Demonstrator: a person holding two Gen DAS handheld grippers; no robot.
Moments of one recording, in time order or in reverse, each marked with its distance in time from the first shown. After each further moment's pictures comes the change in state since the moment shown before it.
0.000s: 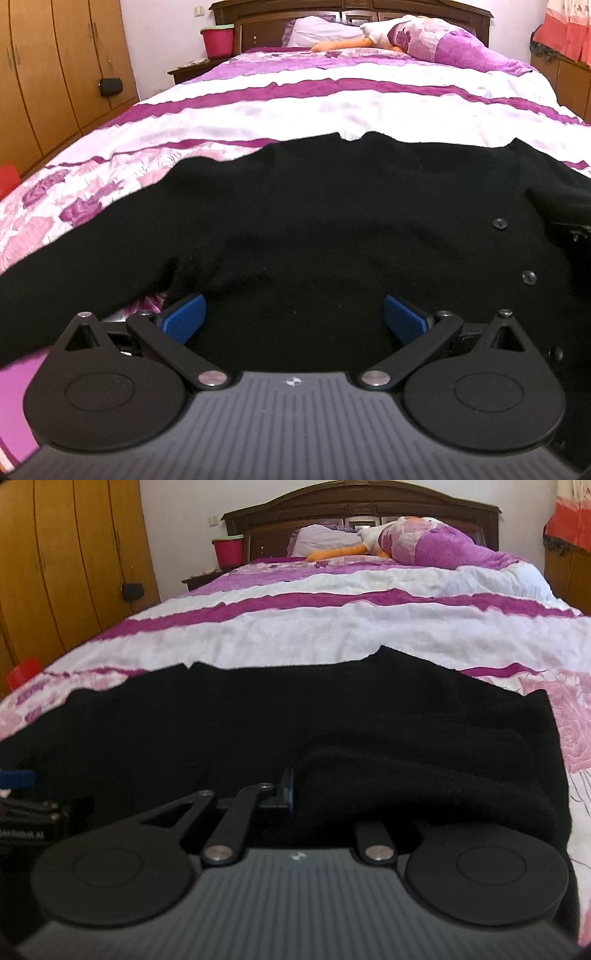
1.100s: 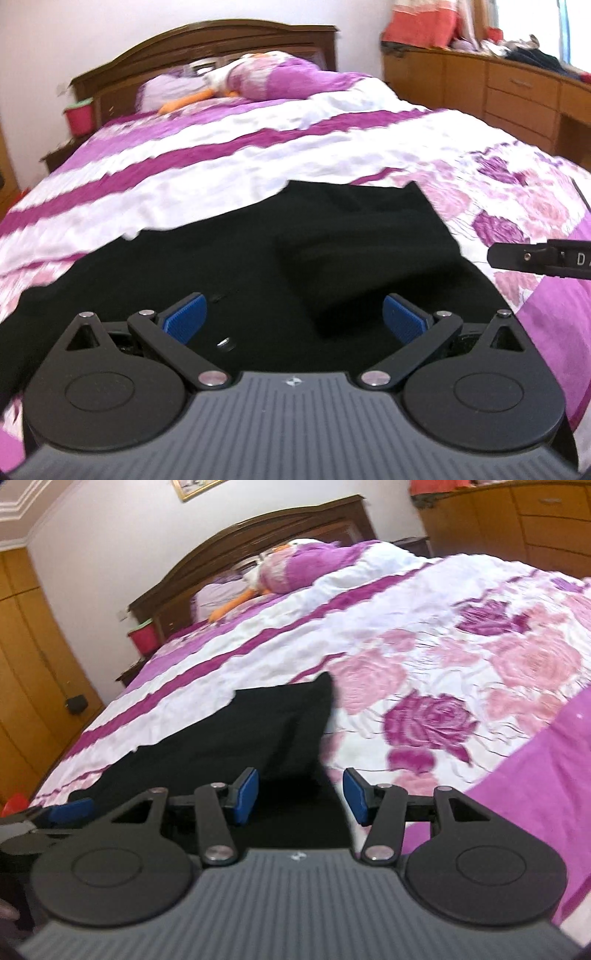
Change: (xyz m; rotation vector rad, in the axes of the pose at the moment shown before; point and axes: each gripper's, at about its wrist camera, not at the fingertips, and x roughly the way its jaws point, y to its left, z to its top) left arm -0.094 -0.161 0.015 0.313 -0.155 -0.345; right arm -0.140 -0.111 -0.043 0.443 -0.125 -0.122
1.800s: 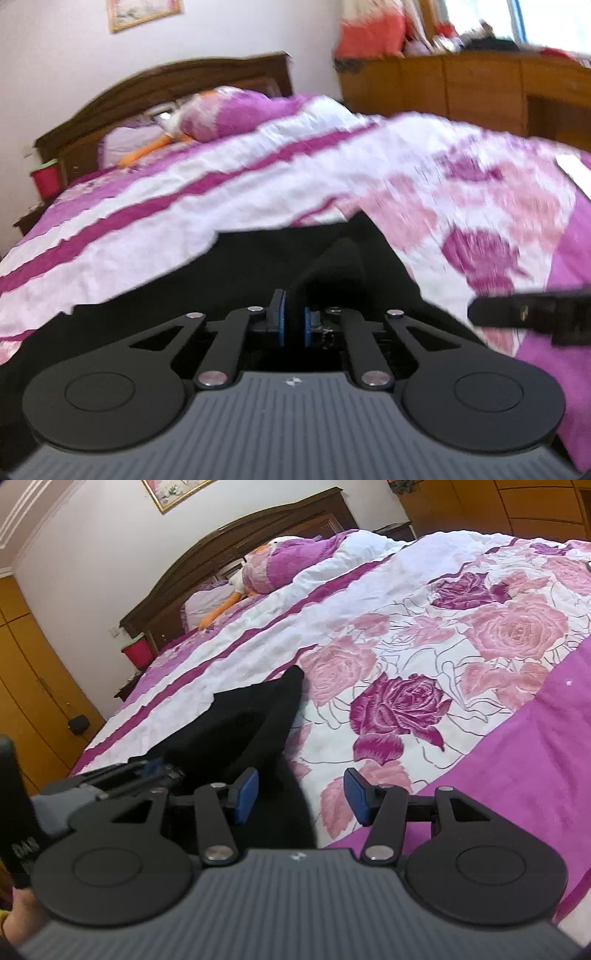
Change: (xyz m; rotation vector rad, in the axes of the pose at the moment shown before) left arm 0.054 -0.054 0.024 0.115 -0.134 -0.034; right arm 0.006 -0.032 -0.006 0.080 0.006 0.032
